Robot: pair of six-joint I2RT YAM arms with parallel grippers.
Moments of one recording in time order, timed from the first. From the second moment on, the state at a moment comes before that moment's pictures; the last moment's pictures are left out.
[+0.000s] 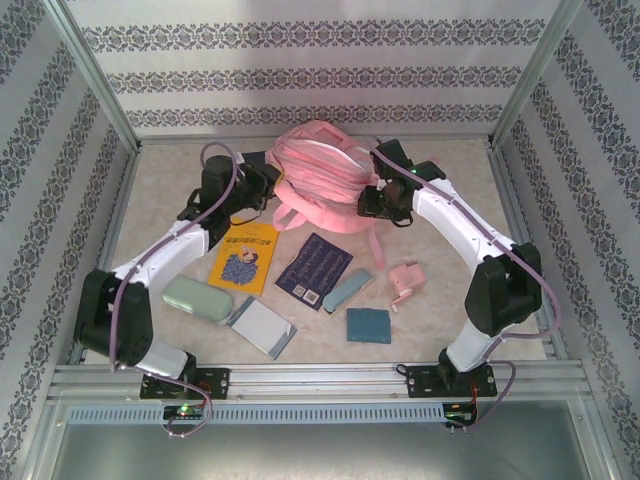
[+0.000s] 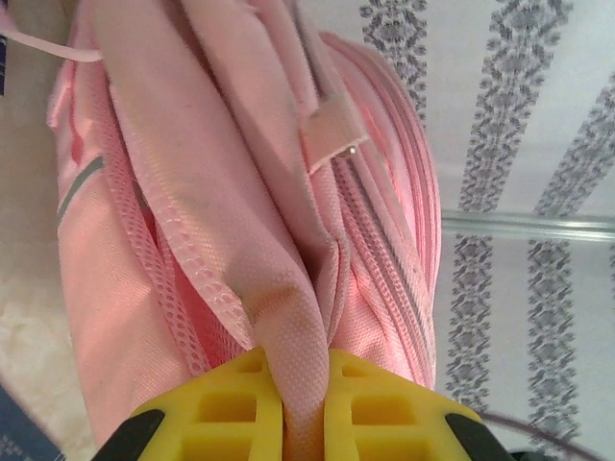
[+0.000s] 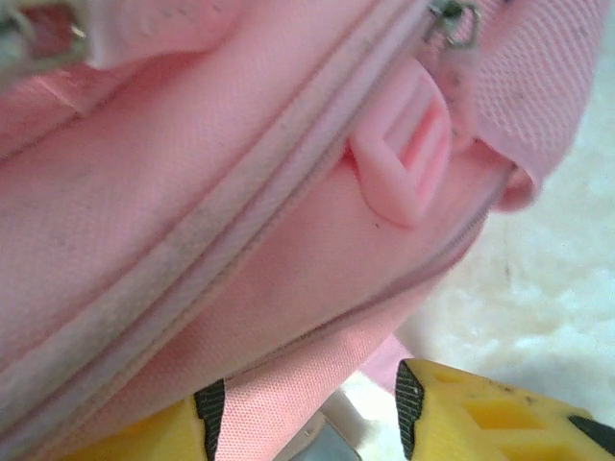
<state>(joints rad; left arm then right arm) -0.34 1.46 1.03 0.12 0.29 -1.35 0.38 1.68 1.49 -0.96 -0.03 0.49</state>
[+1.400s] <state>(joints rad) -0.75 1.30 0.99 -0.25 0.06 -0.98 0.20 1.43 1.31 -0.91 -0.23 0.72</state>
